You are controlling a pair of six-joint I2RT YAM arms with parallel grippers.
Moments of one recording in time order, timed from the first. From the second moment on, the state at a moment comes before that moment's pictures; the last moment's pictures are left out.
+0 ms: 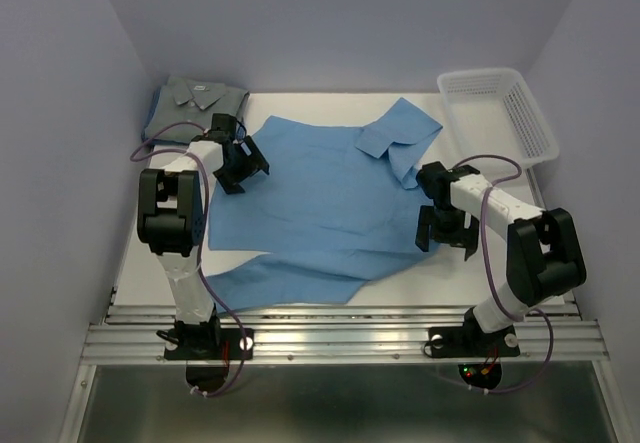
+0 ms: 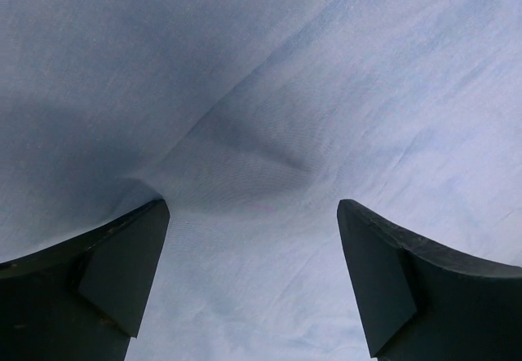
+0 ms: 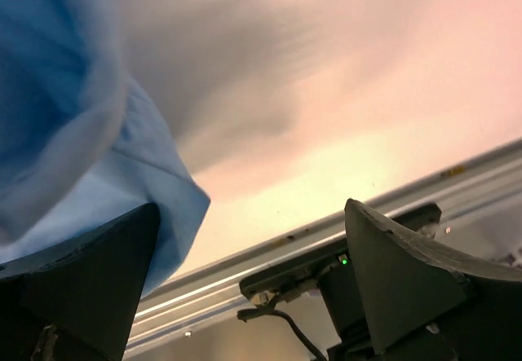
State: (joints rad) left arm -0.08 1.97 1.37 -0.52 0.11 -0.65; right arm 0.33 1.58 1.04 -1.10 0.28 0.59
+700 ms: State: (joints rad) left arm -0.07 1.97 1.38 -0.53 0.08 -0.65; right arm 0.13 1.64 1.04 -0.85 0.21 0.53
